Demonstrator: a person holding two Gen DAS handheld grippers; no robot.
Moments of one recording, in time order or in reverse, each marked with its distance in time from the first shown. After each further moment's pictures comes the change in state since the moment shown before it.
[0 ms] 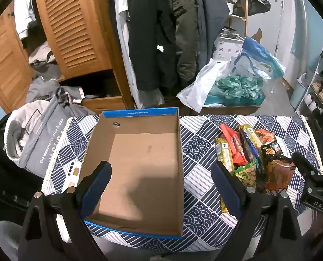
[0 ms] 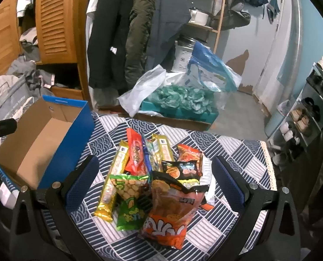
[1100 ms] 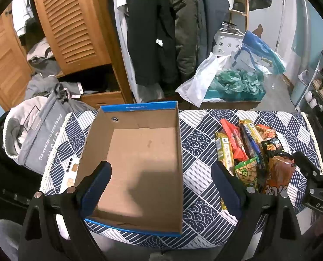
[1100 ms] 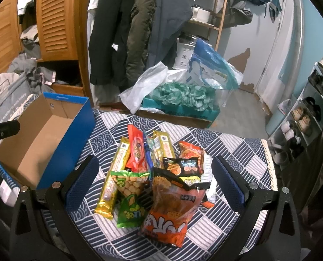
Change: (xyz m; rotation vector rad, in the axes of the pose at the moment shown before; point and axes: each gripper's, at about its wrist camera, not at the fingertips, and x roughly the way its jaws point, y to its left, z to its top) left arm 0.006 -0.003 -0.008 0.000 0.026 -0.002; right arm 0.001 0.003 -0.002 0.001 0.006 0.005
